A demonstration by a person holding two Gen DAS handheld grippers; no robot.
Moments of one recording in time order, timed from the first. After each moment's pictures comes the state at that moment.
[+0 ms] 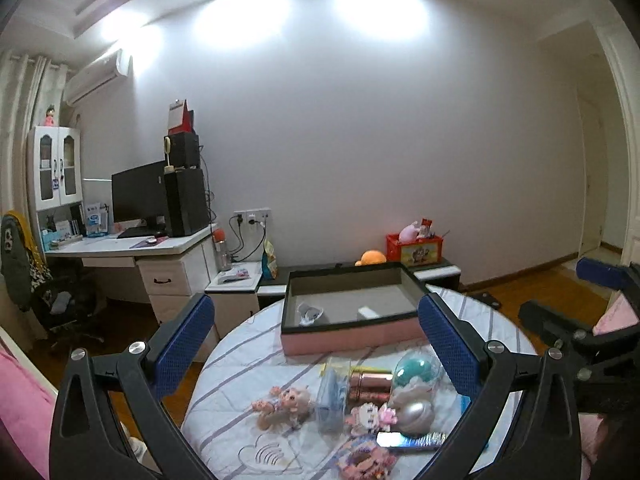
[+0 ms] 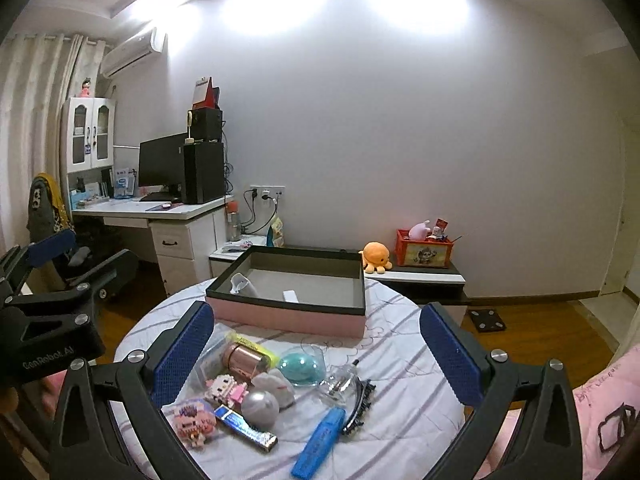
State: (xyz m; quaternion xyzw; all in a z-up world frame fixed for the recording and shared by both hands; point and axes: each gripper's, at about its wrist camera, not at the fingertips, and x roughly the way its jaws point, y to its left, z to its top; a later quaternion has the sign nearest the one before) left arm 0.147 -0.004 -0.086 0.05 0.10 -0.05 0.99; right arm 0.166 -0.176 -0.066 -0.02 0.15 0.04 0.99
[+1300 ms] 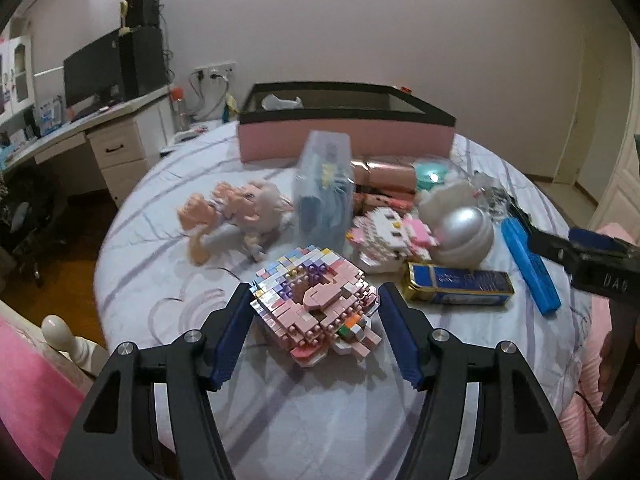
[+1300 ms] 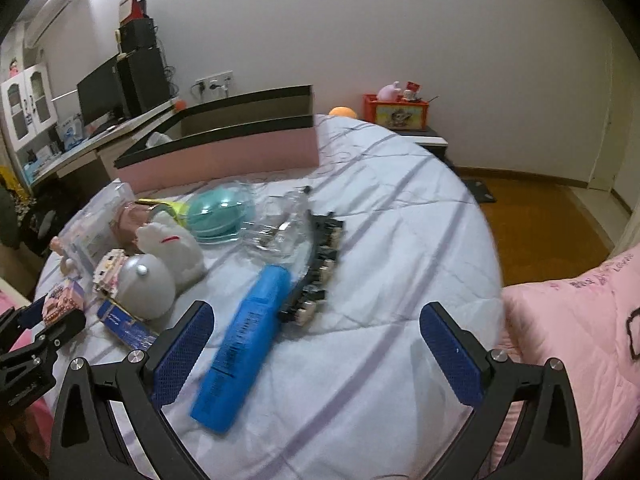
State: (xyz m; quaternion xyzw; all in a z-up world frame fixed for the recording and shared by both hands) left arm 0.209 0.010 -0.249 0.03 0.34 -0.10 0.94; right arm 0.232 -0.220 -0.214 0.05 0.36 -0.01 0.93
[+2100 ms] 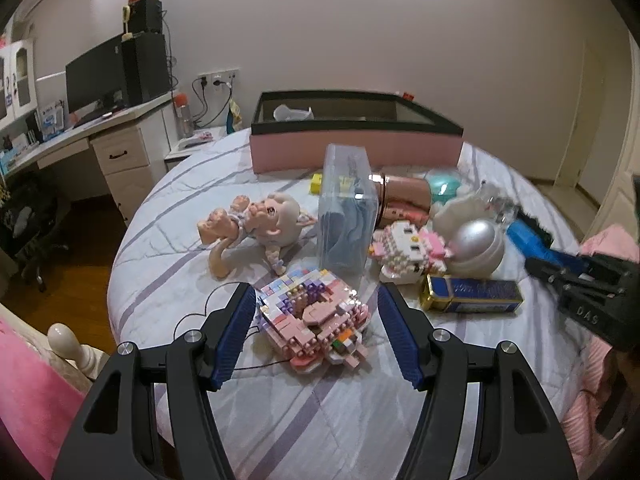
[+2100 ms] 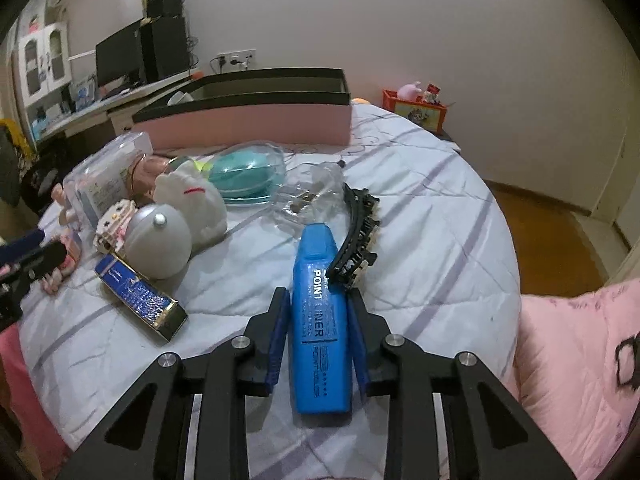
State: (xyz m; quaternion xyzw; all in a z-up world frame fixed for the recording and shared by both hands) left arm 0.216 0.019 -0.246 0.04 0.33 -0.10 0.94; right arm 0.230 -0.195 -0.228 -0.02 0.37 0.00 0.93
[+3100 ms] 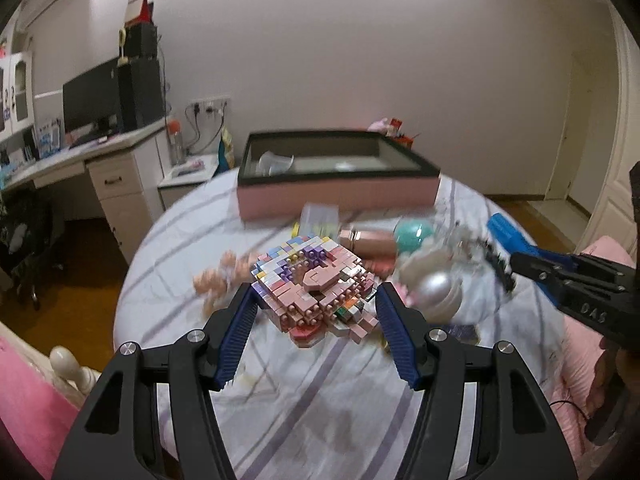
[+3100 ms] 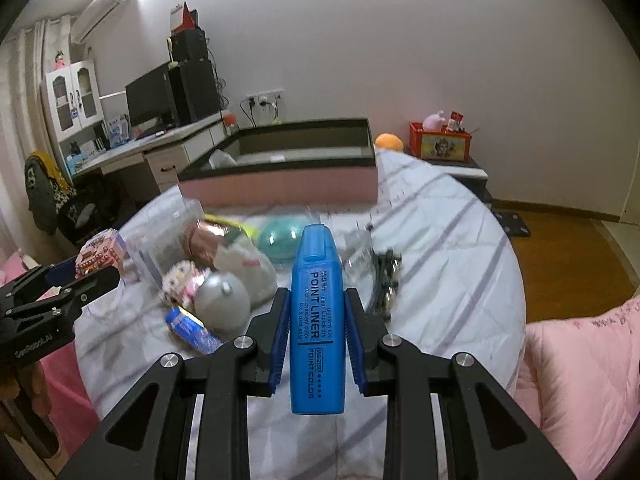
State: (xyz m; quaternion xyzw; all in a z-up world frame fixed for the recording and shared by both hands) left arm 0.206 0.006 -0.200 0.02 0.28 -0.13 0.95; right arm 0.218 -0.198 -0.181 0.04 0.31 0.07 0.95
